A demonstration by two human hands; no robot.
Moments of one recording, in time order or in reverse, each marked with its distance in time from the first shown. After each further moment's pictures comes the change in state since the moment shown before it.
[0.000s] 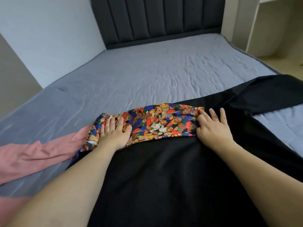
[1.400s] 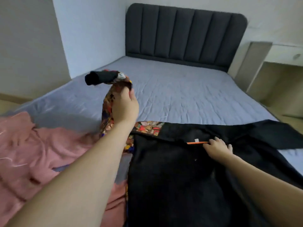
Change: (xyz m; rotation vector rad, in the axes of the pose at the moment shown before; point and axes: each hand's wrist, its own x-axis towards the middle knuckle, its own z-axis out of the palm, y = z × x) left_hand -0.025 -0.134 -0.156 -0.930 0.798 0.132; right_hand -0.014 -0.145 -0.069 0.161 -0.317 0.297
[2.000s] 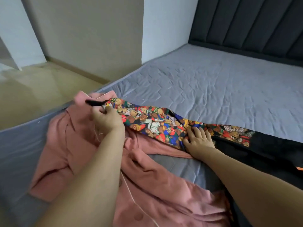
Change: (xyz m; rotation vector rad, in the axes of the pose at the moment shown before) left_hand 0.028 -0.238 -0.199 -0.082 0.651 -0.872; right_hand -0.032 -0.330 0.135 -0.255 0.010 -0.616
